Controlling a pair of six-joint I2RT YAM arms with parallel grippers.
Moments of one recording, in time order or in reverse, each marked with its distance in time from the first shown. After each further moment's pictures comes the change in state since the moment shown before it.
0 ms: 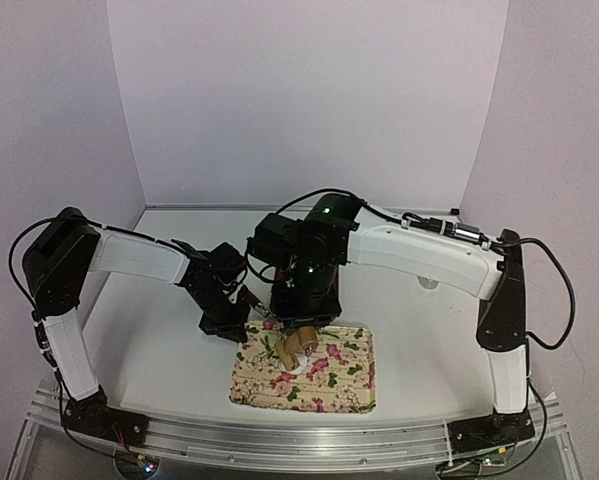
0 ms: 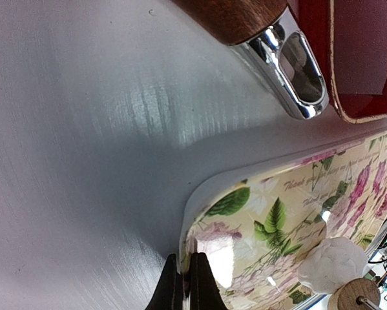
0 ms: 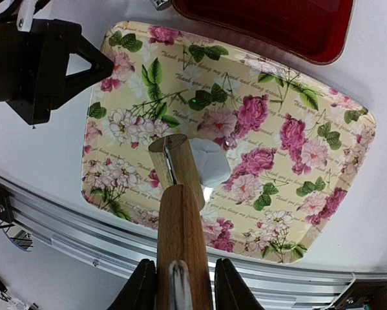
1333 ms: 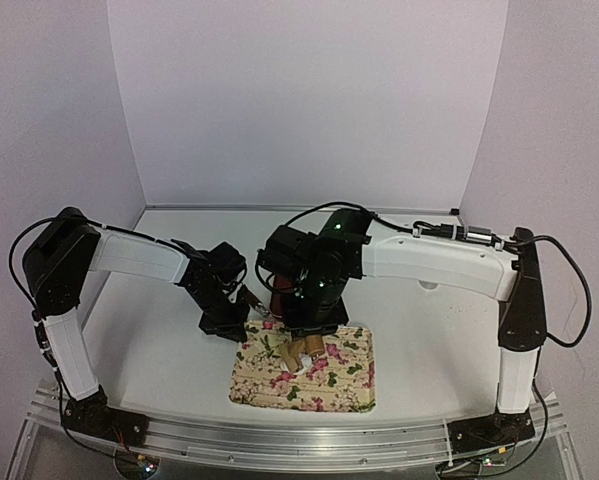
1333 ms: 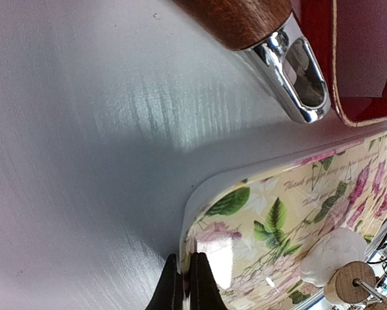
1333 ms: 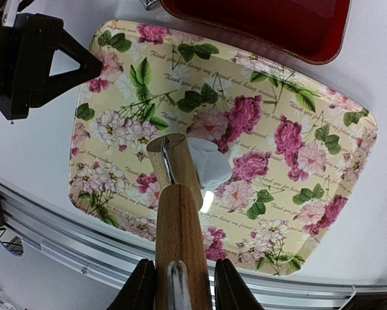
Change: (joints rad) left arm 0.007 0.001 0.000 0.002 -0.002 0.001; right arm 0.006 -0.100 -0.223 0.147 0.033 -0.004
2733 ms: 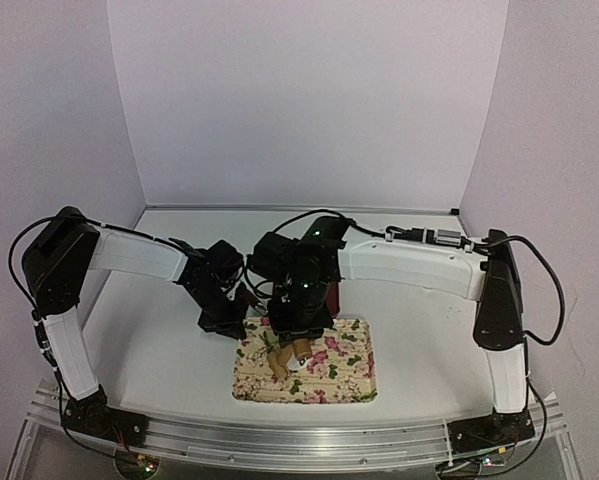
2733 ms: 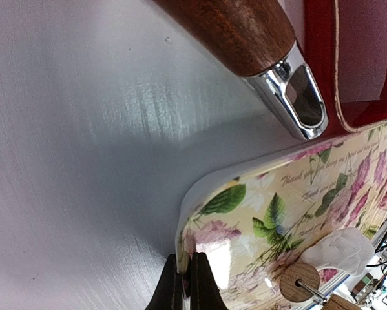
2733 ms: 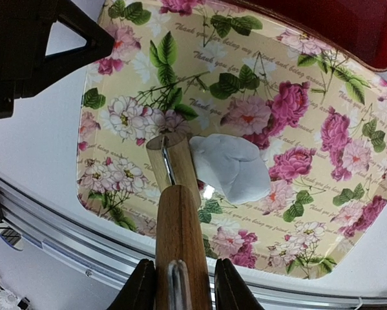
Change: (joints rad) left arm 0.019 0.000 0.001 0.011 0.002 0.011; right arm -0.020 0.117 0.076 0.018 -0.094 -0.060
